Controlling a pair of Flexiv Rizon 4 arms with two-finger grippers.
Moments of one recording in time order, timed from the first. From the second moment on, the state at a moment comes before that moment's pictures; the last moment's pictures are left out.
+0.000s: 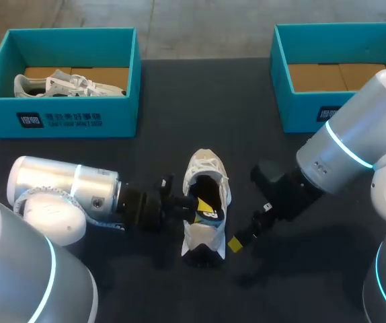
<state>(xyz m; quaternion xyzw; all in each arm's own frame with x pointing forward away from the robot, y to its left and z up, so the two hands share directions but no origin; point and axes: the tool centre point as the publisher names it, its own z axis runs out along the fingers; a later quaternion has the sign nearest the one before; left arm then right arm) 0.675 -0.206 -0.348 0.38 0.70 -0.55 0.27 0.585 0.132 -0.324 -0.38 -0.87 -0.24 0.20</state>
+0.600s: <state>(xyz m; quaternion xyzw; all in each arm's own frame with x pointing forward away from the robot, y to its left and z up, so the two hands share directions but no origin) 0.684 -0.208 -0.353 0.35 0.73 -0.52 0.25 0.585 0.132 -0.324 -0.38 -0.87 -0.24 0.20</state>
